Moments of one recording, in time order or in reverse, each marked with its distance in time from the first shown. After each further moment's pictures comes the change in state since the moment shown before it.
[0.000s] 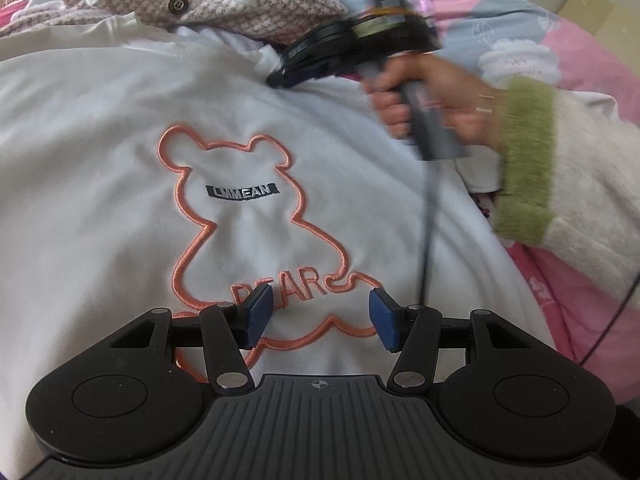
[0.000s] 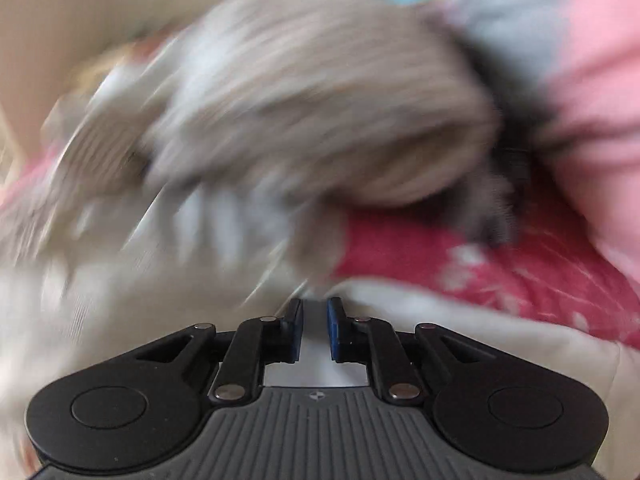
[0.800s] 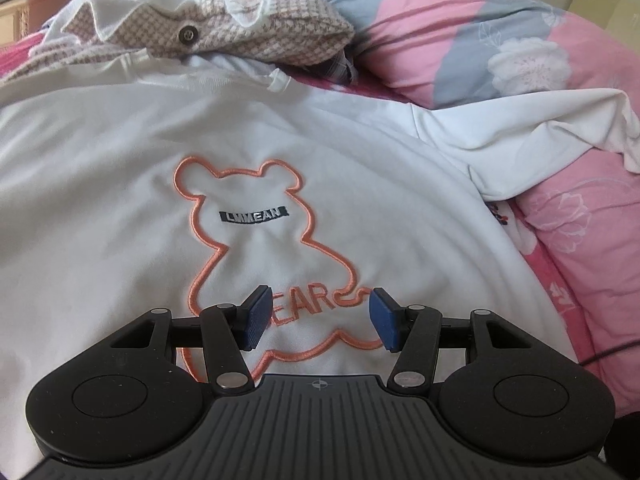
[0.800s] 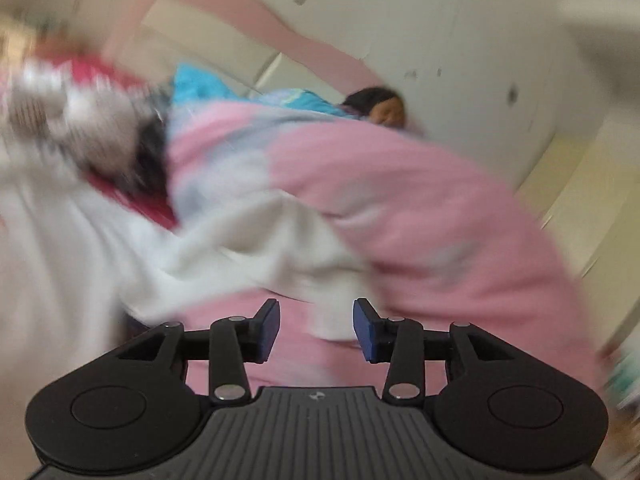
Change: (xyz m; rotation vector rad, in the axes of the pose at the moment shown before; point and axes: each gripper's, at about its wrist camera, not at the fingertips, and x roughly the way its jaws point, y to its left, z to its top) left arm -0.012 -0.023 0.003 0.044 -0.039 0.115; right arm -0.373 -0.081 -0.156 -0.450 -0.258 -0.770
